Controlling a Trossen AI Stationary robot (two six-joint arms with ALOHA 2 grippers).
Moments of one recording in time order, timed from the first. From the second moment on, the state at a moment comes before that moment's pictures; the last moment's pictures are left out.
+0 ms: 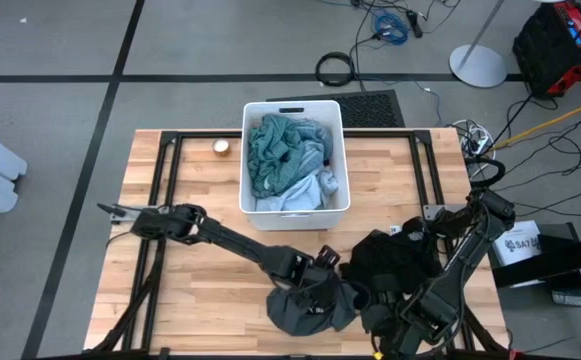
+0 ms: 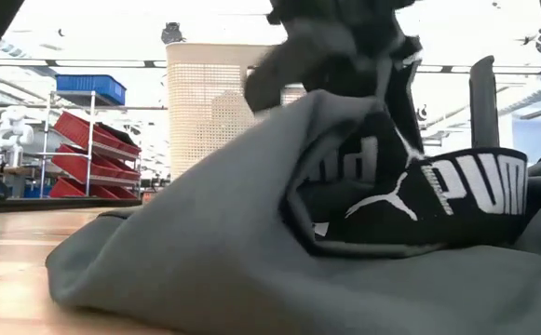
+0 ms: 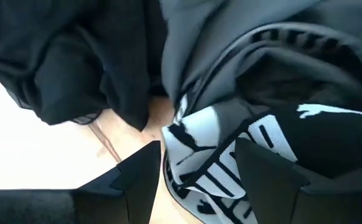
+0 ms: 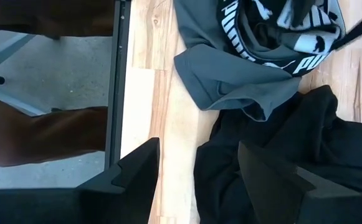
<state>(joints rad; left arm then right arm) -0.34 2.28 1.92 -0.66 -0.20 0.49 0.89 1.75 1.58 -1.15 0.19 0.81</state>
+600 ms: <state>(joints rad) -0.26 2.38 1.92 -0.69 -0.02 0.48 0.89 1.75 1.57 -1.10 0.19 0.83</state>
